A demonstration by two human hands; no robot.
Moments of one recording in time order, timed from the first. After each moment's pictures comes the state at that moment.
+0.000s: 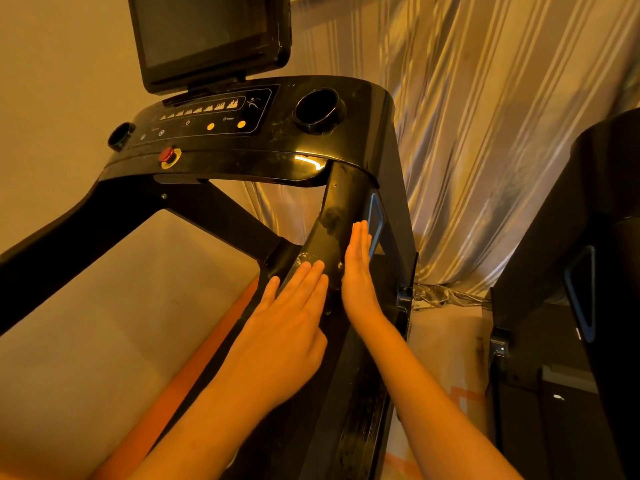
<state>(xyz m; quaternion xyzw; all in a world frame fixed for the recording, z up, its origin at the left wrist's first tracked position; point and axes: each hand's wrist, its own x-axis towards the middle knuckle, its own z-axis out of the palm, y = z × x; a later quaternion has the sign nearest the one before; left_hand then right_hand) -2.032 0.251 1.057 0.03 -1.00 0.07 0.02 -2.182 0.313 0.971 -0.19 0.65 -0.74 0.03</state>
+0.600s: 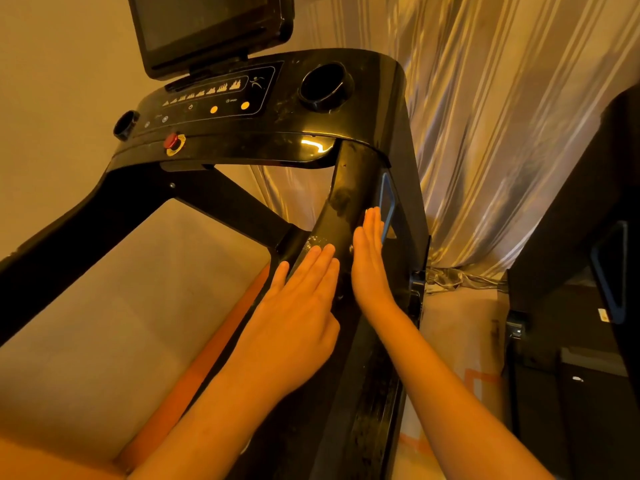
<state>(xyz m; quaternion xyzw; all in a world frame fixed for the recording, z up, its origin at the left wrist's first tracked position) -2.031 0.248 1.053 0.01 -1.00 0.06 0.04 -2.183 0.307 0.960 -0.19 0.66 -0.73 0.01</state>
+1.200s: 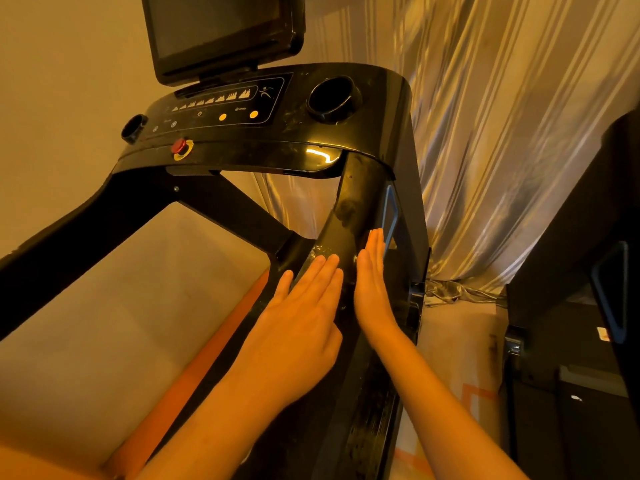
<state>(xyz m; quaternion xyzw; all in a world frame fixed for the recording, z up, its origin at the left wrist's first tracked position) -2.030 0.249 1.057 0.02 -1.00 0.06 0.02 -2.176 0.307 0.946 -0.20 0.63 -0.75 0.02</state>
